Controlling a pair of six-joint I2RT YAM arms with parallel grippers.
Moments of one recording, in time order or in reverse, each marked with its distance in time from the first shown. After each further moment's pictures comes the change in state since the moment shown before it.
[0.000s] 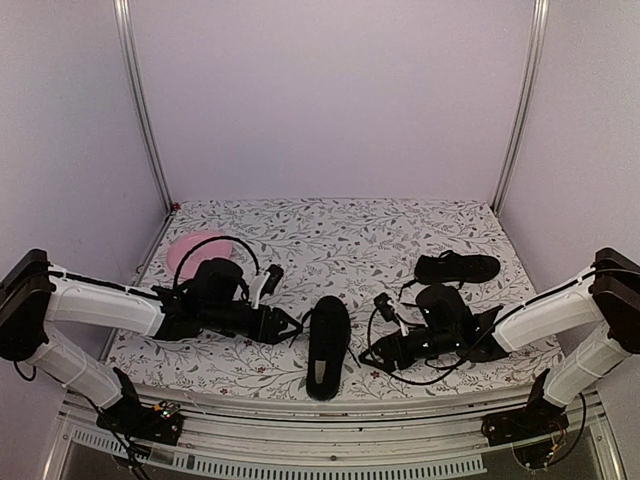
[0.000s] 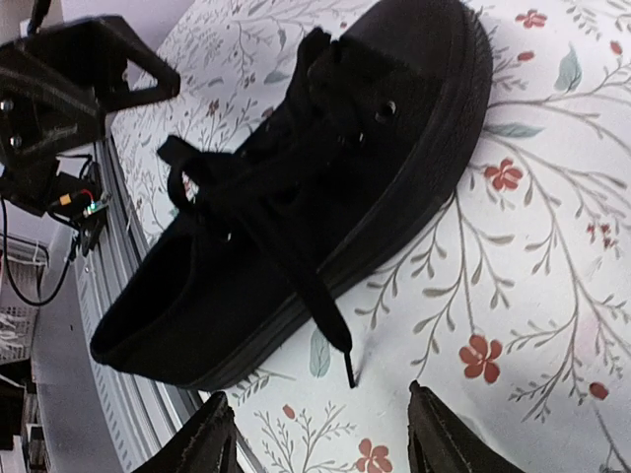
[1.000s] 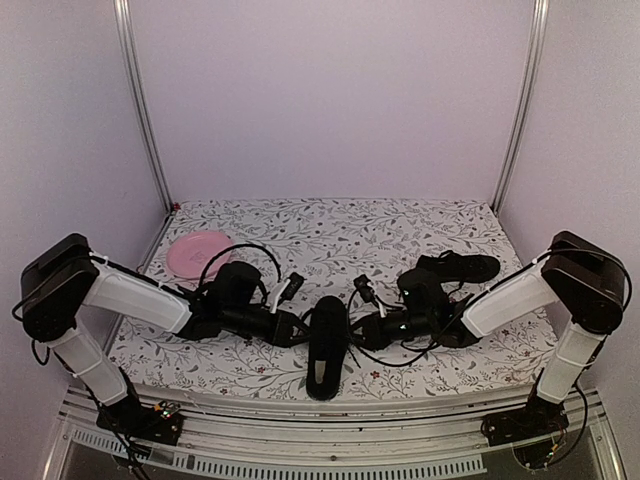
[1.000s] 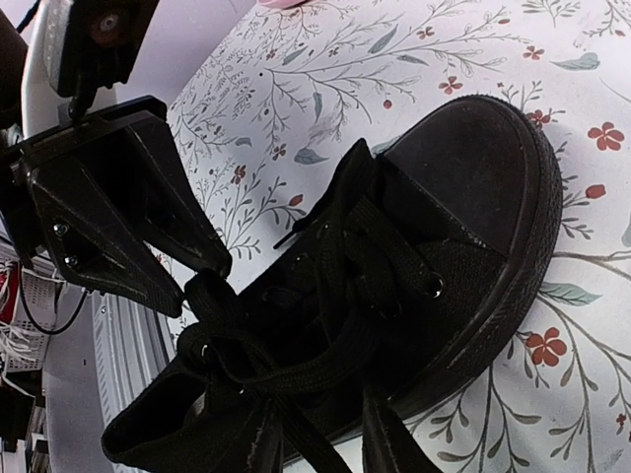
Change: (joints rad) left arm 0.001 0.215 0.056 0.167 0.182 -0.014; right arm -0.067 0.243 0.163 0.204 -0.097 -0.025
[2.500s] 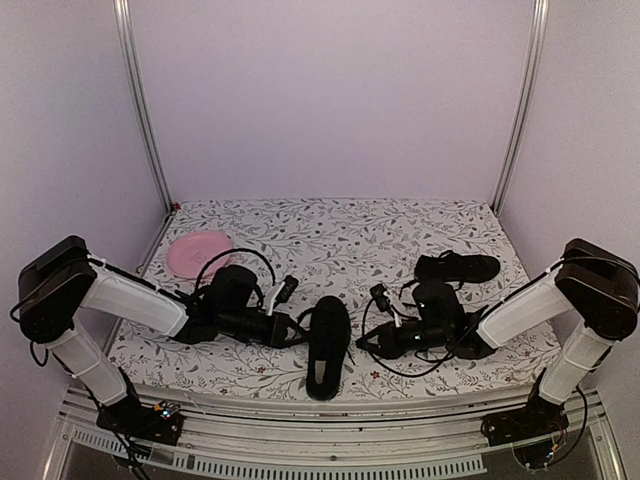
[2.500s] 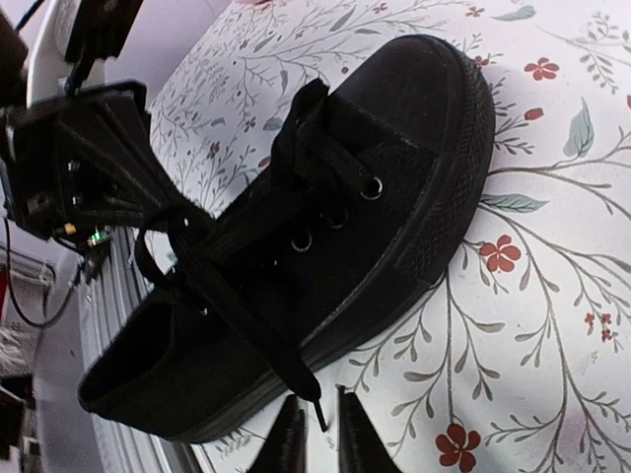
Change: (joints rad) left arm 0.000 -0.016 -0.040 0.027 -0.023 -0.058; right arm -0.001 -0.080 -0.150 0.053 0.053 0.023
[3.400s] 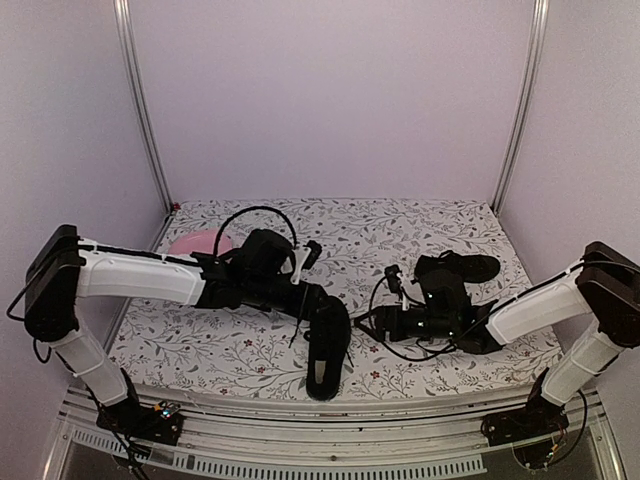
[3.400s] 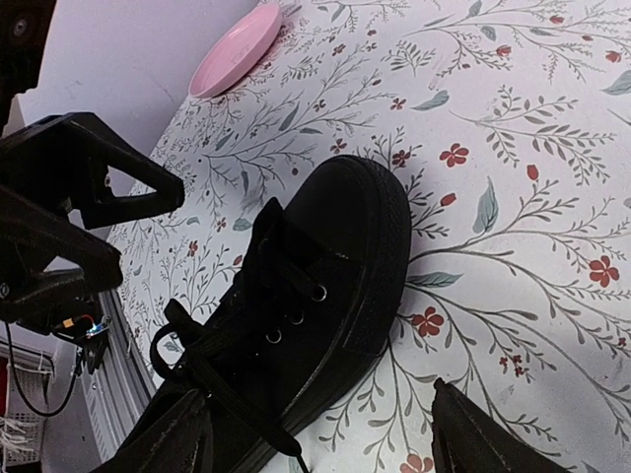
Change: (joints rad) left arm -0.071 0.013 0.368 -0.425 -0.312 0.134; right arm -0.013 -0.095 0.020 -0.031 0.176 0.118
